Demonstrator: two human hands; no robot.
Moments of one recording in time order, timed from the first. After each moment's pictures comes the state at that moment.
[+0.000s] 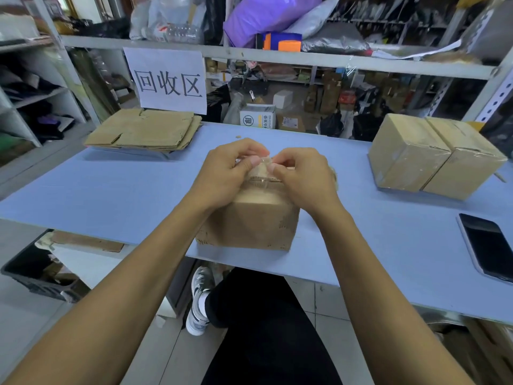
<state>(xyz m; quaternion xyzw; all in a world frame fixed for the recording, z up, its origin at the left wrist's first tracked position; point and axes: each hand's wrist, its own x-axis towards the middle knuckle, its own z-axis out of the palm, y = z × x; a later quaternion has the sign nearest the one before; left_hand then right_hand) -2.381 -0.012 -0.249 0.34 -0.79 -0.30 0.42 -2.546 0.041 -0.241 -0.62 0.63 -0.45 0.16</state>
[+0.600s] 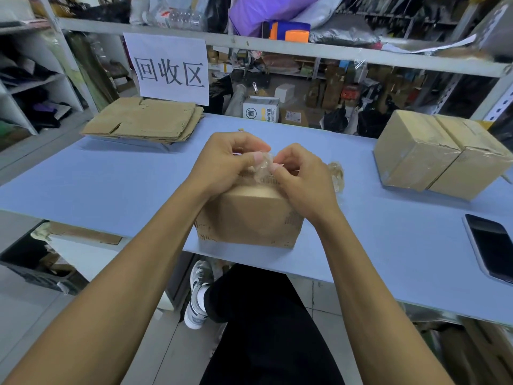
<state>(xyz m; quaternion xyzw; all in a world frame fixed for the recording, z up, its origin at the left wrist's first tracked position) -2.372 -0.017 -0.245 0.35 -0.73 -0.40 0.42 -2.538 0.040 -0.263 -0.61 0.62 -0.47 0.16</state>
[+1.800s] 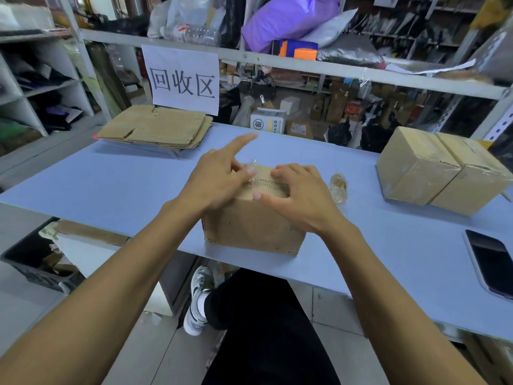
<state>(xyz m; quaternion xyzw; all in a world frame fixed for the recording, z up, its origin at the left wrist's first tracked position) -2.346 -0.009 -0.246 0.48 -0.77 -0.23 0.35 -2.535 0.046 -0.256 -0.73 0.64 -0.23 0.07</state>
